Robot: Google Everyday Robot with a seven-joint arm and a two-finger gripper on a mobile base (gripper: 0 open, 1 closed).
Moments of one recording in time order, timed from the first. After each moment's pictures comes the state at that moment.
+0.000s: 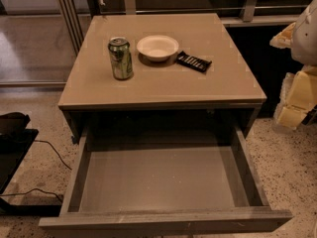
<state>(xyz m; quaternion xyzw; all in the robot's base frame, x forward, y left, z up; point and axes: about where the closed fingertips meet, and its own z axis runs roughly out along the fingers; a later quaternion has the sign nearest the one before) 0.438 -0.217 0.976 -0.60 0.78 -0.03 0.16</state>
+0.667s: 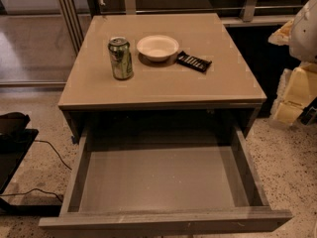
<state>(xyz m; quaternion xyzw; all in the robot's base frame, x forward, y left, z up) 0.445 -0.214 0.978 -0.60 0.78 -0.03 0.17</state>
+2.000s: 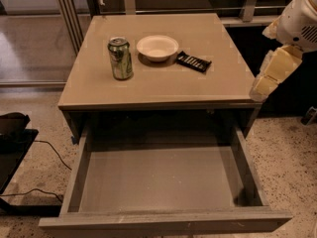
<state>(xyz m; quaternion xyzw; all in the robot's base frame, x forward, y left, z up) 0.518 -0.223 0.964 -0.55 0.81 0.02 0.22</state>
